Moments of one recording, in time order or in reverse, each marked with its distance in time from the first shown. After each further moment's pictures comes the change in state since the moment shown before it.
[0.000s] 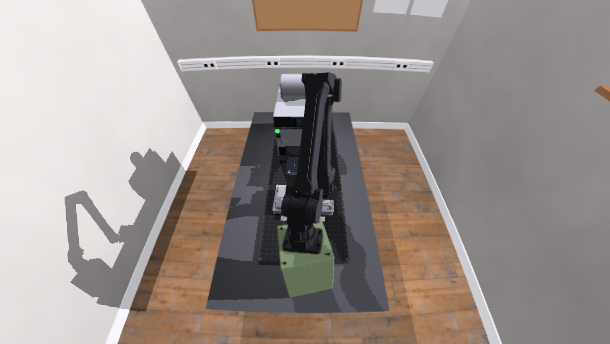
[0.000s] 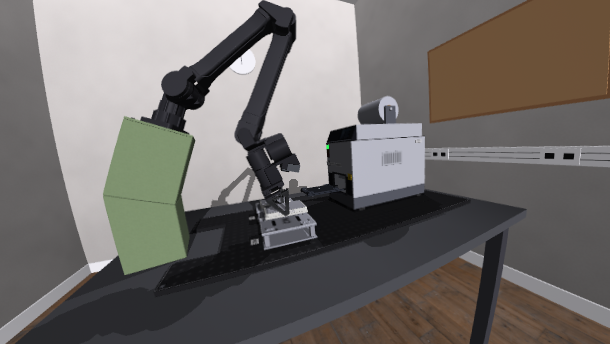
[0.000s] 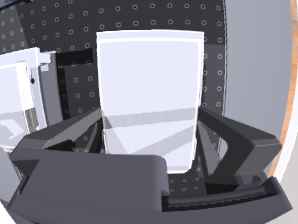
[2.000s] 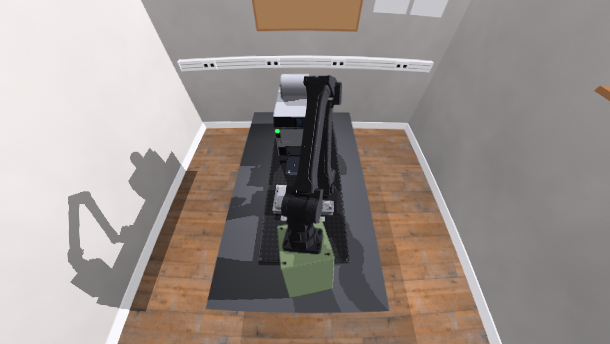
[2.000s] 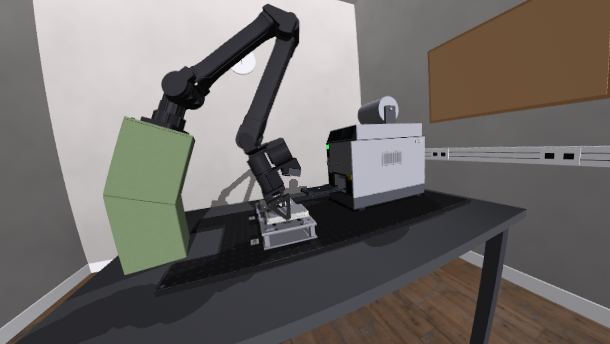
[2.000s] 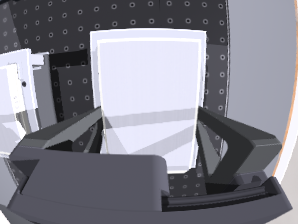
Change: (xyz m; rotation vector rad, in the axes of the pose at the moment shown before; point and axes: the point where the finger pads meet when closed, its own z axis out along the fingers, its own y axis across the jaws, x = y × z) arm 0.002 -0.002 0.013 0.003 -0.004 -0.001
